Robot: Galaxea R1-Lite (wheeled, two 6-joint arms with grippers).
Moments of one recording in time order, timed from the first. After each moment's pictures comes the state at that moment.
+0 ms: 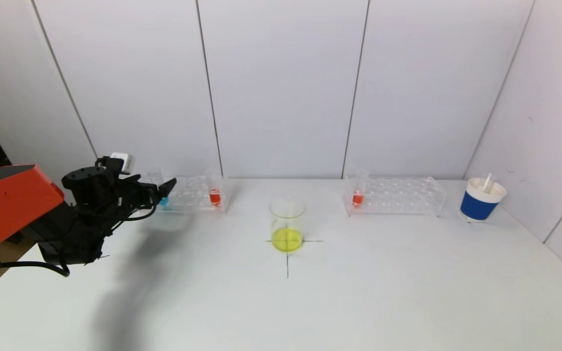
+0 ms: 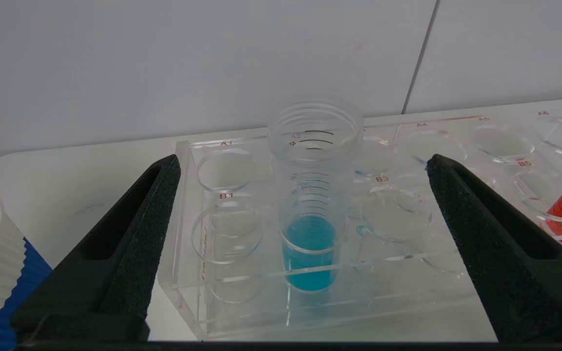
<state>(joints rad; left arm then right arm) 0.11 2.31 -0.98 -1.27 -0.28 0.03 0.00 0.00 0.00 0.00 0.02 -0.06</state>
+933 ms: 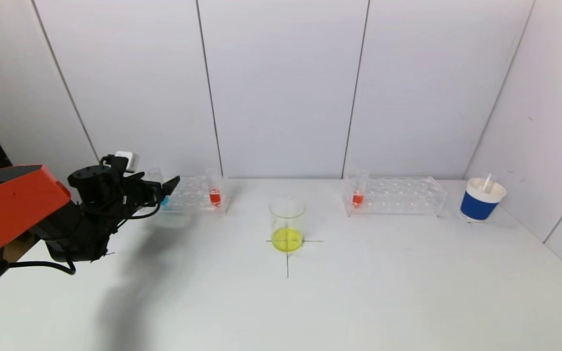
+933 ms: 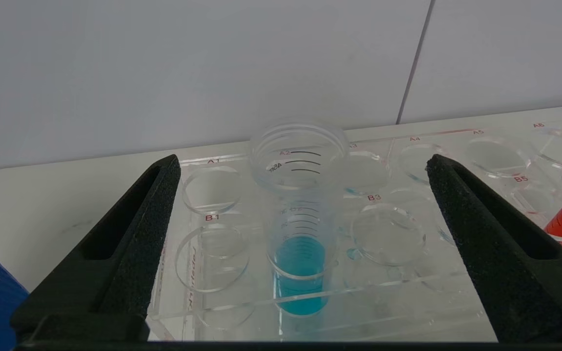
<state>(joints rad) 0.09 2.34 -1.02 -1.27 -0.28 0.03 0.00 0.00 0.00 0.00 0.02 -0.06</state>
